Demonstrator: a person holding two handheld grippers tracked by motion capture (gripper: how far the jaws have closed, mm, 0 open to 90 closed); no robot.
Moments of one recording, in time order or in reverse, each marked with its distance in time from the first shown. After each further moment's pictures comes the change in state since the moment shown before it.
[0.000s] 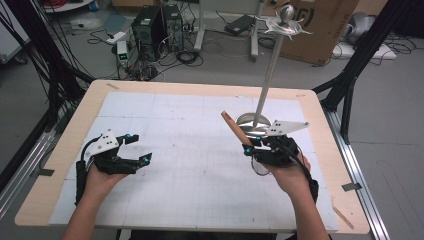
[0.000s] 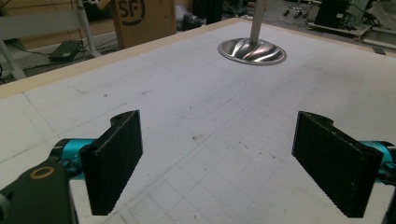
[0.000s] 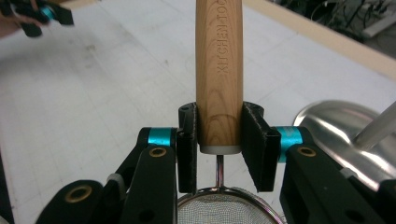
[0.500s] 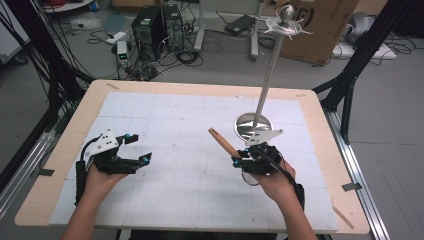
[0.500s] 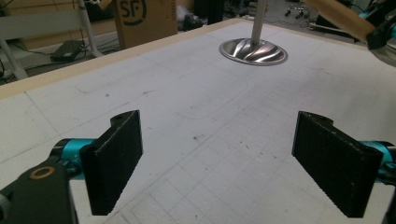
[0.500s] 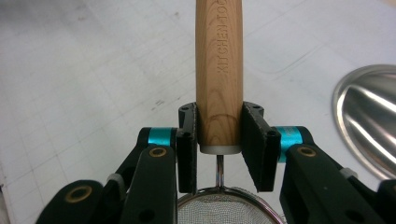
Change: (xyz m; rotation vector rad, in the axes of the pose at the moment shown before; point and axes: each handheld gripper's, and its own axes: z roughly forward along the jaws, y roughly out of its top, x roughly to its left) left arm 0.000 0.000 -0.001 0.000 0.004 -0.002; right arm 0.020 -0.014 0.037 0.165 0.007 -0.011
